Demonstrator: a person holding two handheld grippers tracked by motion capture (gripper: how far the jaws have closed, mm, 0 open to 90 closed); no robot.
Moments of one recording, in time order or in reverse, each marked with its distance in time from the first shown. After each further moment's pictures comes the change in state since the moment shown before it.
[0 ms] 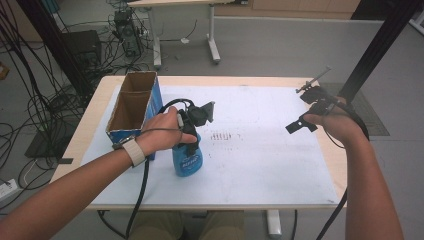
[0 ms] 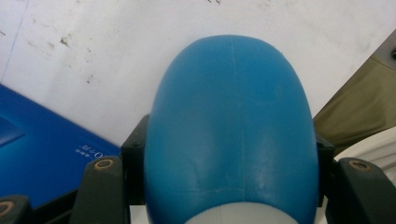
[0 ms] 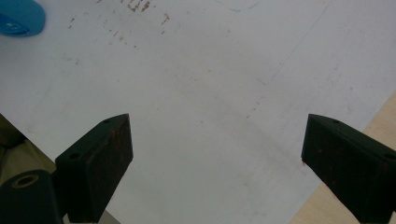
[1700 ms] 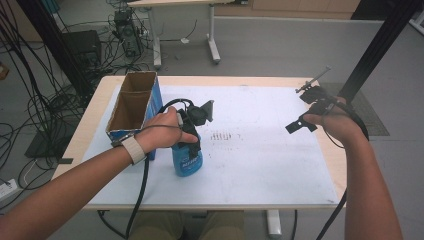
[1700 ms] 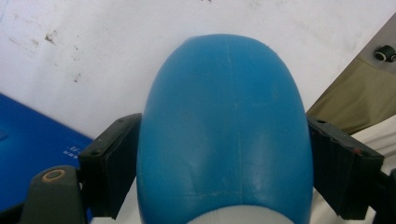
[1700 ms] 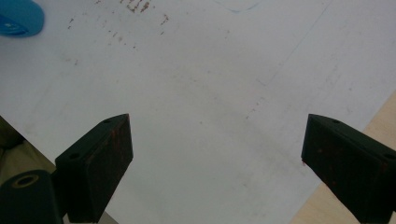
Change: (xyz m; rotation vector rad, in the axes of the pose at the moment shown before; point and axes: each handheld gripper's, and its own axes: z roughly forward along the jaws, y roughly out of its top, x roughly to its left) left arm 0.009 0.002 0.001 0.008 -0.044 -0.004; right arm 0.001 0.001 0.001 0.000 -0.003 0.001
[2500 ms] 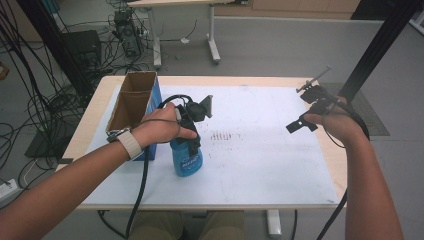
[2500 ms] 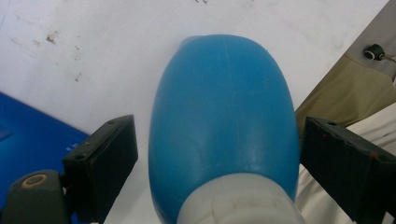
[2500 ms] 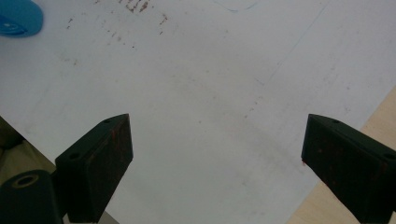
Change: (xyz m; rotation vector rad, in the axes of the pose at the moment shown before) left arm 0.008 0.000 -0.009 -0.001 -0.029 0.004; right arm 0.000 0.000 -0.001 0.001 -0.004 0.000
